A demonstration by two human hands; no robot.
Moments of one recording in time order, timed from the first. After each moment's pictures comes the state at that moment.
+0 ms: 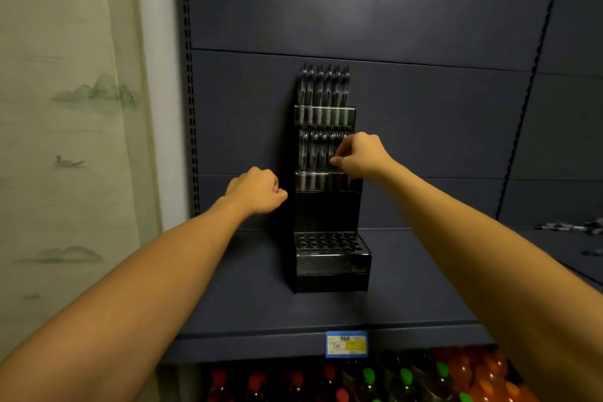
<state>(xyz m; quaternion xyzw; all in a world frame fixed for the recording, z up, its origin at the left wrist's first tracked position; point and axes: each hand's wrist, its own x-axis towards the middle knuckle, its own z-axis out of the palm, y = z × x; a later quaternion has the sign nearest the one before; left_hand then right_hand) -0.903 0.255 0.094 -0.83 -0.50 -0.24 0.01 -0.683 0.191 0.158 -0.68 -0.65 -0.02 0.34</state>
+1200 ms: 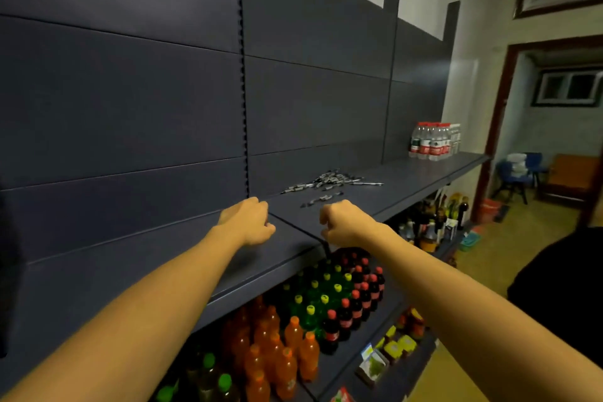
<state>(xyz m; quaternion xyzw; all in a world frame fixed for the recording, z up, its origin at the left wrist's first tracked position) -0.422 0.076 0.026 -0.97 -0.21 -0.12 0.02 -0.279 -0.113 0.026 -0.88 -0.47 -0.04 0.11</state>
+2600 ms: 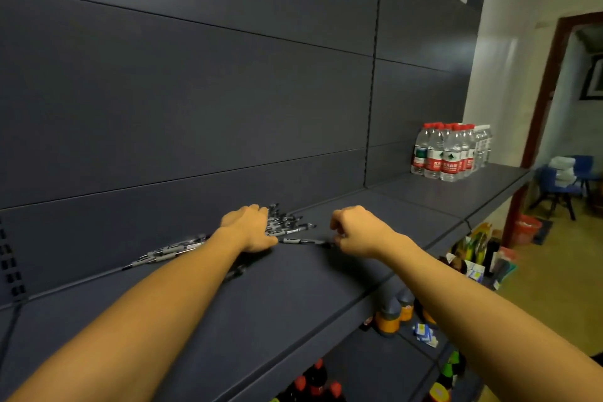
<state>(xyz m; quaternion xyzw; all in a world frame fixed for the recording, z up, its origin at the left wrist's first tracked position) 0.137 0.129 0.003 -0.96 -0.26 -0.05 0.07 0.282 -0.084 0.011 -0.85 -0.51 -0.06 0.09</state>
